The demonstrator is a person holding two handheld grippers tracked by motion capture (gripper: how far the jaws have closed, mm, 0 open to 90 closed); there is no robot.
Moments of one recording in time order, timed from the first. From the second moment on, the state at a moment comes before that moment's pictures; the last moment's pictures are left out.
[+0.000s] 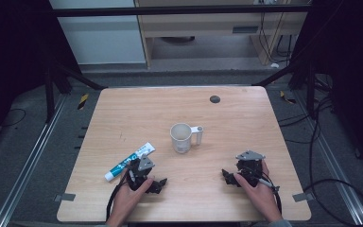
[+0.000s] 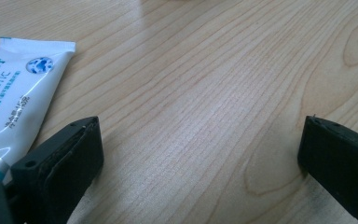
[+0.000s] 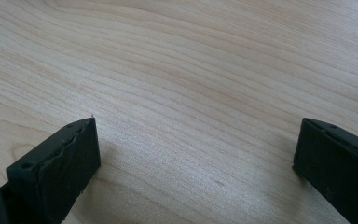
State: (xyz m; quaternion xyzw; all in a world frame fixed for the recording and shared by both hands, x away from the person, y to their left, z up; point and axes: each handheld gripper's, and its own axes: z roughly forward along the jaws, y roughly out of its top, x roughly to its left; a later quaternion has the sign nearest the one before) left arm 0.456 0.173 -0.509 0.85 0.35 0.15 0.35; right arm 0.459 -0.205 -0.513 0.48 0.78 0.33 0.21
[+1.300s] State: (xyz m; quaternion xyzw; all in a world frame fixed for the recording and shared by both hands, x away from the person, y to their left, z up) left arm 0.522 0.209 -0.431 0.90 0.35 0.14 0.21; right arm 0.459 -0.205 -0.513 0.48 0.78 0.33 0.21
